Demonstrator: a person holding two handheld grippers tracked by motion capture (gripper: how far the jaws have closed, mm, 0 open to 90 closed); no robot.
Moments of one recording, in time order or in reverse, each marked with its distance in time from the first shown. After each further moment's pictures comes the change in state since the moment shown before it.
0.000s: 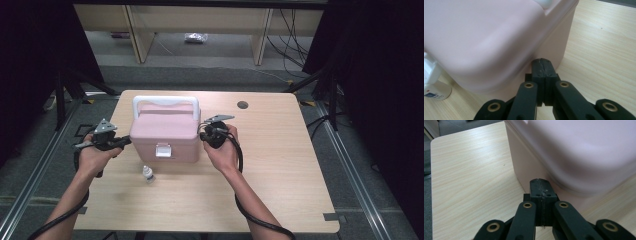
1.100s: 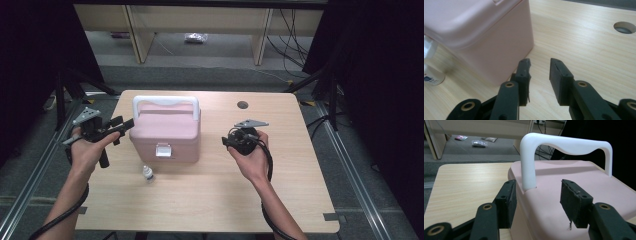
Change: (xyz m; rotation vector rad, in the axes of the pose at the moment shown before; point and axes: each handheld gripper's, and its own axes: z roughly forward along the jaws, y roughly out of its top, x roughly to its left) left arm -0.004 0.035 -0.027 -0.301 -0.028 -0.249; right arm -0.043 -0.028 -0.066 -0.060 -0.063 0.014
